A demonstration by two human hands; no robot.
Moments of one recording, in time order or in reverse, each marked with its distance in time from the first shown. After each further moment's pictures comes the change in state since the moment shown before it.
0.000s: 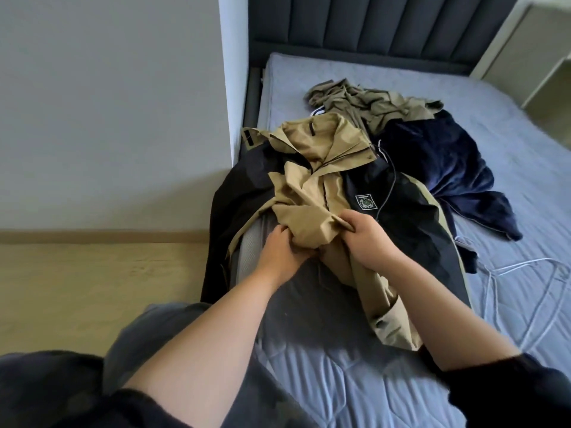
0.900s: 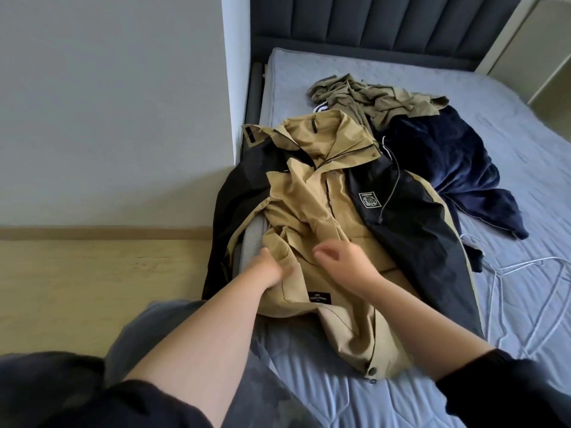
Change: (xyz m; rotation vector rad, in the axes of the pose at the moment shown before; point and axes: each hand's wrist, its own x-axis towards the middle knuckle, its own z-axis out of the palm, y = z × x) left_hand -0.007 -0.016 -0.009 0.266 -0.308 -0.641; right_hand -0.011 0.033 0.050 -0.119 -0.108 0.088
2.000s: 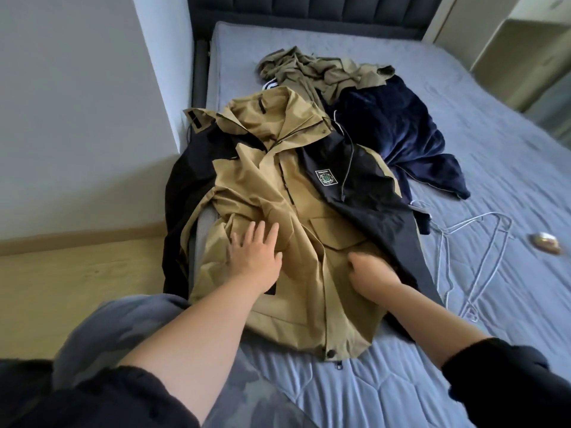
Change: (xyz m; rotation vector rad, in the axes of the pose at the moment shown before) left_hand -0.002 0.027 0.061 0.594 0.346 0.553; right_hand -0.050 0.136 -0.022 -0.563 -0.044 0.211
